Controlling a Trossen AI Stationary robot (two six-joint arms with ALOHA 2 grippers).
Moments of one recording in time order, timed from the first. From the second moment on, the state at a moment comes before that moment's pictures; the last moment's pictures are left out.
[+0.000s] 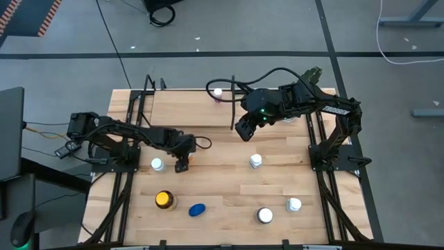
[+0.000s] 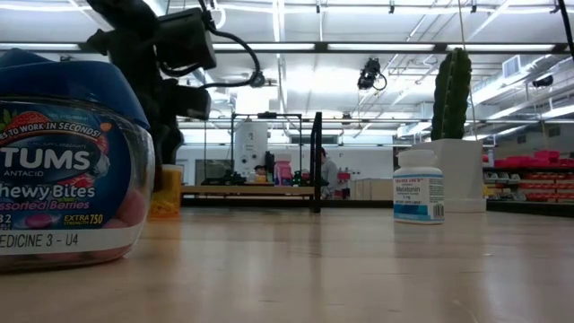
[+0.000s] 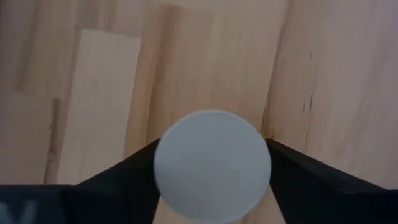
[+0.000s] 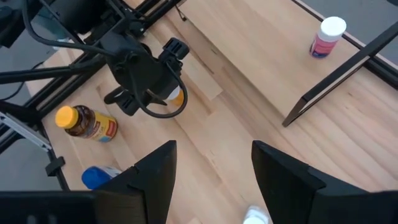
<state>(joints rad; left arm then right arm) 0.02 1.46 0.78 -0.56 -0.05 -0.14 0.05 1.72 2.19 -1.36 0.22 0.71</state>
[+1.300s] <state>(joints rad) 0.32 1.79 1.45 -0.65 -0.07 0.33 -0.06 1.58 2.19 -1.41 0.22 0.61</state>
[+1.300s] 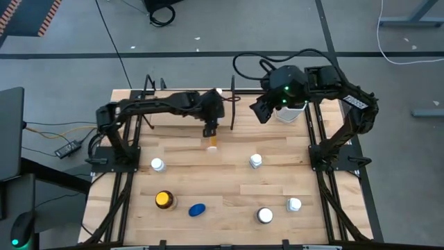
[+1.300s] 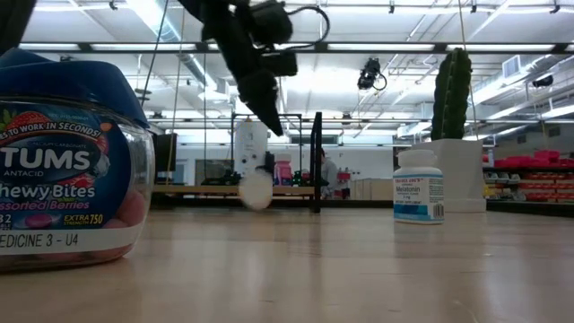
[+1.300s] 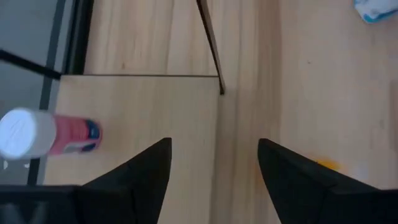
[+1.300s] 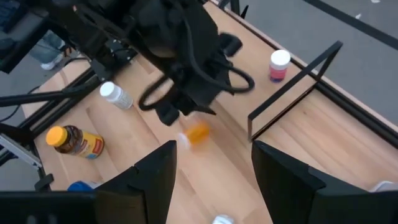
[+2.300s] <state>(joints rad) 0.14 1.43 1.28 -1.25 0.14 -0.13 -0.08 1.60 2.19 -1.42 0.28 0.48</state>
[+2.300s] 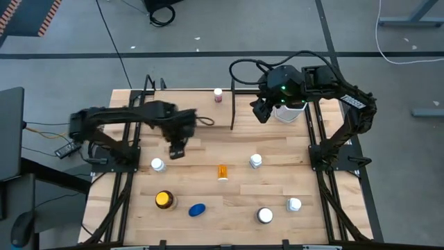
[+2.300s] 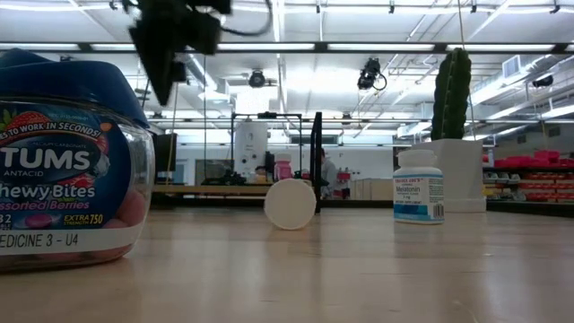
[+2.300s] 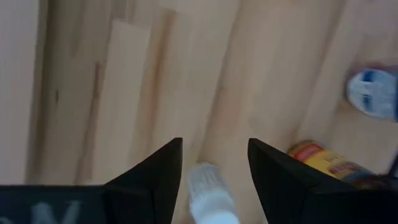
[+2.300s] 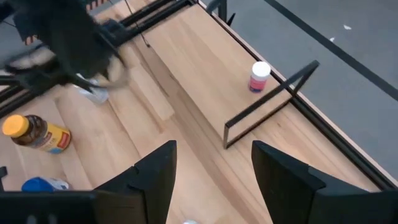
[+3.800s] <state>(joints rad) -0.21 0.91 0.73 -1.16 -0.02 -0.45 -0.04 1.62 2.19 -1.39 0.48 0.80</state>
